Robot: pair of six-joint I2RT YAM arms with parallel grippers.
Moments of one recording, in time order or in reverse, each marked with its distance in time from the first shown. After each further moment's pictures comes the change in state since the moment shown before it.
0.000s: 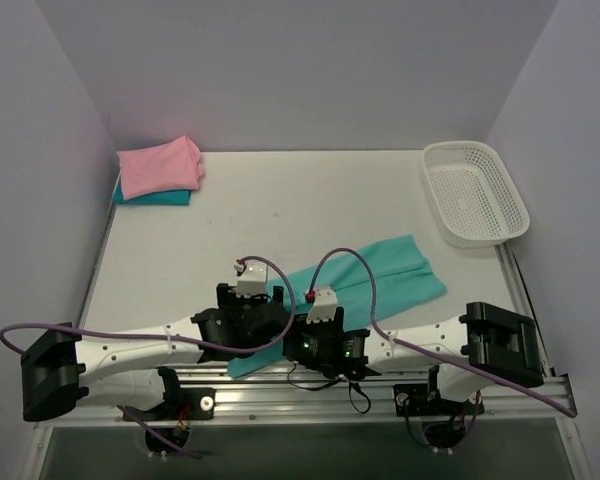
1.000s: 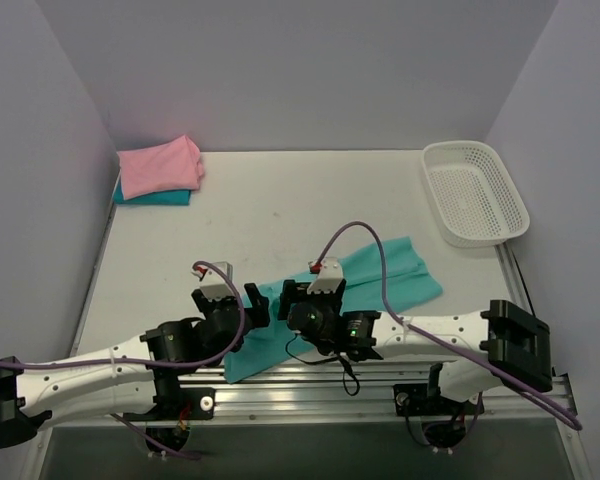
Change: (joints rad) left arm 0.003 -0.363 -0.126 0.058 0.034 -0.078; right arm -0.097 -0.106 0.103 0.044 0.140 -0.144
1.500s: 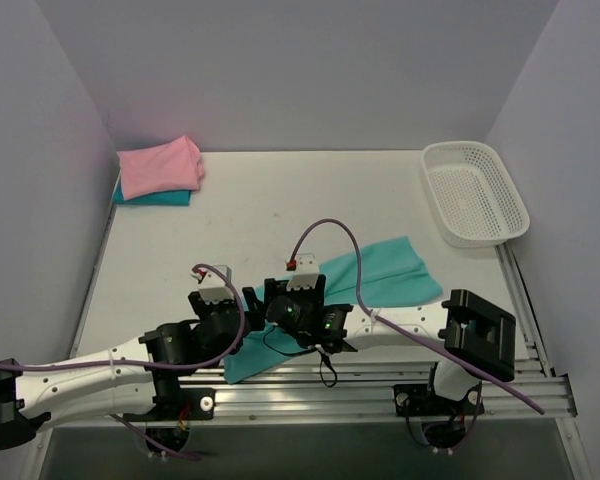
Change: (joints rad) left arm 0.002 -0.005 -0.018 -0.046 -0.007 0.016; right arm -0.025 0.220 0.123 0.048 -0.049 -0.066
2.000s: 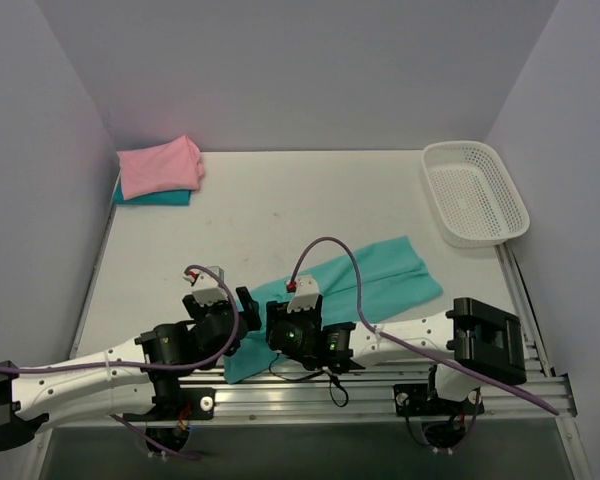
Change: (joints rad) left arm -0.001 -0.050 -0.001 -0.058 -0.007 -0.051; right arm 0.083 -0.022 -0.067 0.003 -0.021 0.071
